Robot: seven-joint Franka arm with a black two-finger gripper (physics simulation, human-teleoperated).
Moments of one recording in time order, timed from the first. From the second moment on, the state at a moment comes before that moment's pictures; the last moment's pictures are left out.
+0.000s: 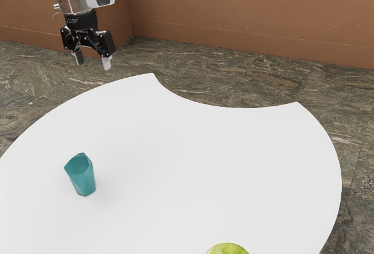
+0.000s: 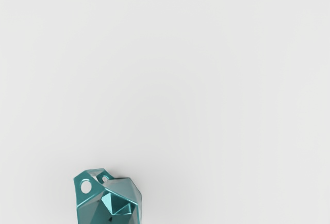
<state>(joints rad) 0.08 0.08 0.02 -1.47 0.01 1.54 0.04</state>
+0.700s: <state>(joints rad) 0.34 0.21 0.02 -1.49 -0.01 1.54 -0.03</state>
